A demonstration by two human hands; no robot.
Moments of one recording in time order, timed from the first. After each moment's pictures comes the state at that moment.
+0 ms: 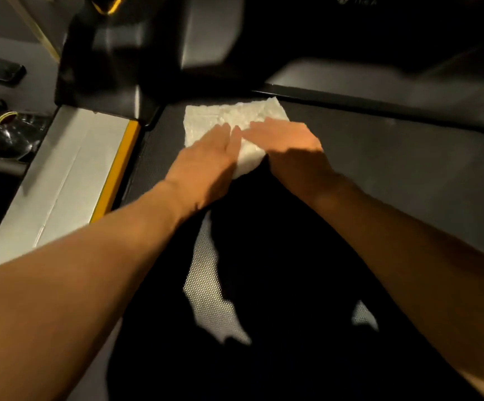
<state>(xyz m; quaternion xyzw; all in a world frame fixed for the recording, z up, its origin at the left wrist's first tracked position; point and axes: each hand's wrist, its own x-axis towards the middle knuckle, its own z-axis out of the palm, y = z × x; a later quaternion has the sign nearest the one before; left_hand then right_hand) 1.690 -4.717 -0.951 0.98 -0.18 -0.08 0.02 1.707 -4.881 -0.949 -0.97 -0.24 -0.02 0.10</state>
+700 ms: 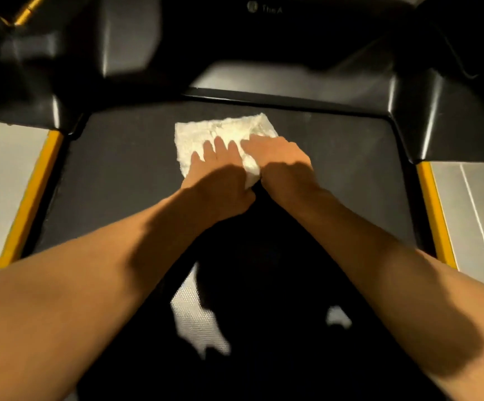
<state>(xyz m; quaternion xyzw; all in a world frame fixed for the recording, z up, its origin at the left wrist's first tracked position) 1.669 -4.844 -0.952 0.97 -0.14 -0.22 0.00 1.686 -4.967 -0.935 -0.99 -0.09 0.12 0.04</state>
